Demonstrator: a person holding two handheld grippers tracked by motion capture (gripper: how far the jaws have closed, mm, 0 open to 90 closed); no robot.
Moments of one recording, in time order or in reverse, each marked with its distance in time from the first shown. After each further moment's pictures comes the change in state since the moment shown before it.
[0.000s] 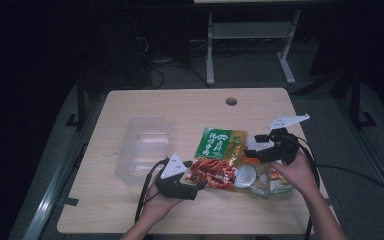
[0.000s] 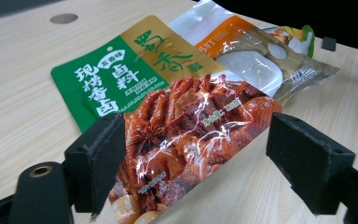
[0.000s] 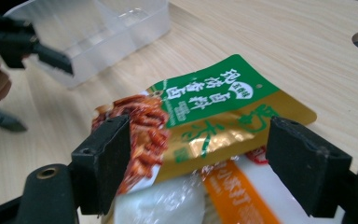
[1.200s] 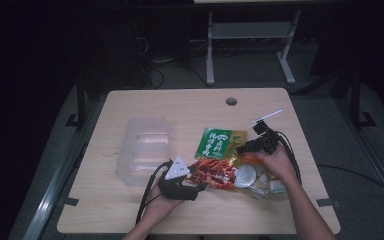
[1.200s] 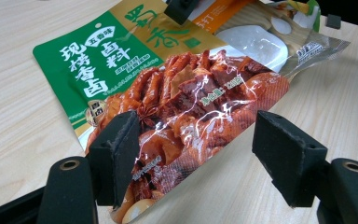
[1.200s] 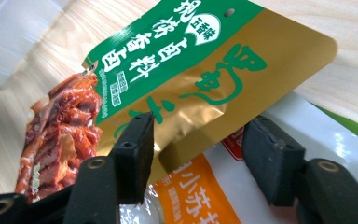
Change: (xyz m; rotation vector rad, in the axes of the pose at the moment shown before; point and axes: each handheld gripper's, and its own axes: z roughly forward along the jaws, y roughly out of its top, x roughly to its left) left arm 0.000 -0.010 0.011 0.050 -0.025 0.005; right arm -0.046 -0.007 0.074 0.244 -0.003 0.278
